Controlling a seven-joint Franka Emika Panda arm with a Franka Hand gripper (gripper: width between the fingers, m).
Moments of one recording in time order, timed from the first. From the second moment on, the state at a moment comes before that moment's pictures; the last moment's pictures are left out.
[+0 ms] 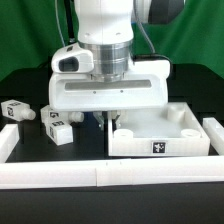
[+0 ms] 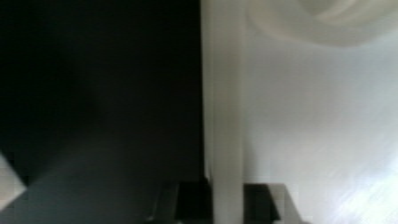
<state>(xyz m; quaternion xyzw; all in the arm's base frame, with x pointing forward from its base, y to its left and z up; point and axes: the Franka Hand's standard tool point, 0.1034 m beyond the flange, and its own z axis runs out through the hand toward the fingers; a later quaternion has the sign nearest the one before) 0.533 -0.029 0.012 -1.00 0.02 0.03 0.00</state>
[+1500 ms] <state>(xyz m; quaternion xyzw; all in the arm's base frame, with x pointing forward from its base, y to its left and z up) 0.585 -0.021 0.008 -1.00 0.03 0.02 0.00</state>
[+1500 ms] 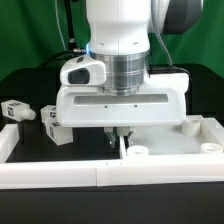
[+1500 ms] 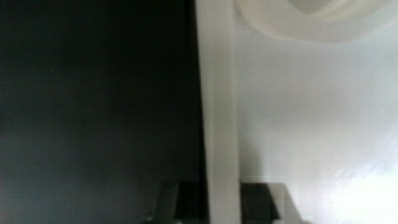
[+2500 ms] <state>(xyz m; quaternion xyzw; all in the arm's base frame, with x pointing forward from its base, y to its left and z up) 0.578 -0.038 0.064 -0.99 -0.14 0.03 0.01</state>
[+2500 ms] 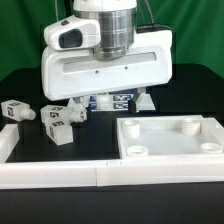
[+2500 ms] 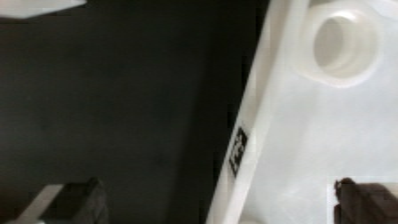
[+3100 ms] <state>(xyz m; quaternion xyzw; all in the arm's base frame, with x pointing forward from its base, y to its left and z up) 0.529 -0.107 0.030 -0.96 -0.26 0.08 0.00</state>
